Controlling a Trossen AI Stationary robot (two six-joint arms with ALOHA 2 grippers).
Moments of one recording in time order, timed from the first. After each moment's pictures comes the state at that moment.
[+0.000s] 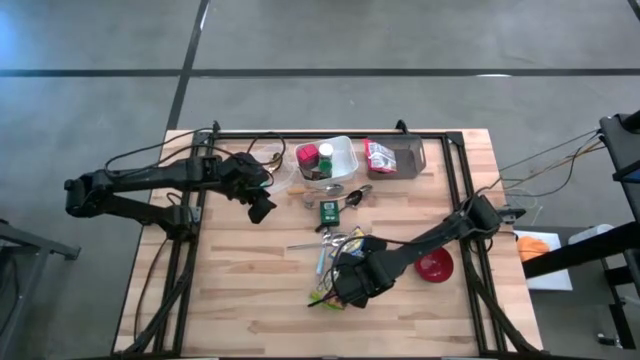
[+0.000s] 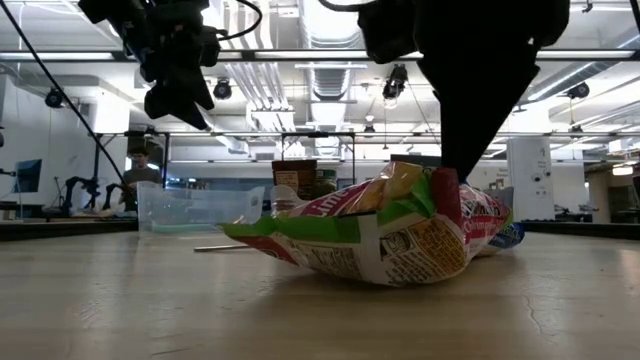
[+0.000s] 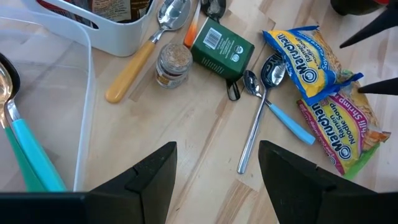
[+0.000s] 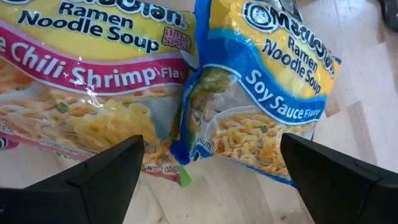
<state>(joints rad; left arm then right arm) 0.24 1.10 0.86 -0.68 0.11 -0.39 0.46 2.03 1.60 -1.11 0.29 0.88</state>
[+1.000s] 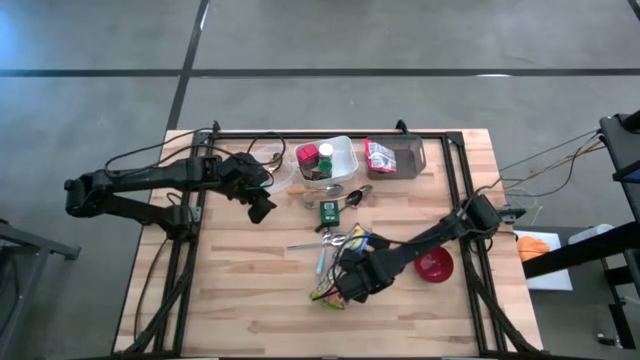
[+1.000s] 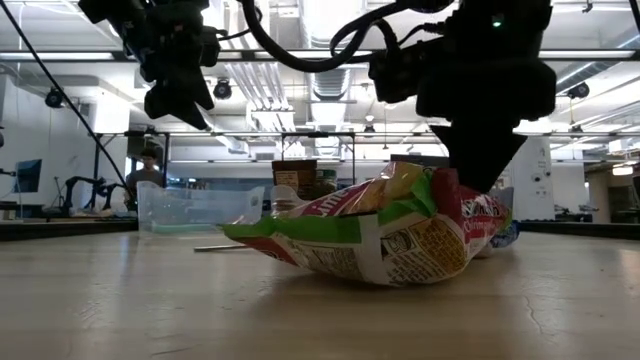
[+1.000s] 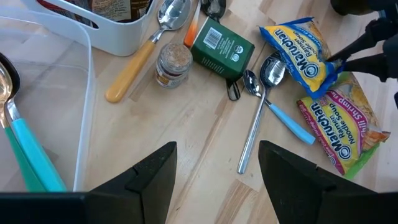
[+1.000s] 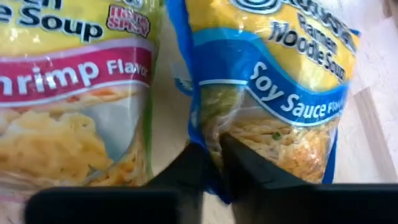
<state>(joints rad) 0.24 1.10 0.86 -0.68 0.11 -0.39 0.44 2.03 1.48 -1.02 0.32 0.94</state>
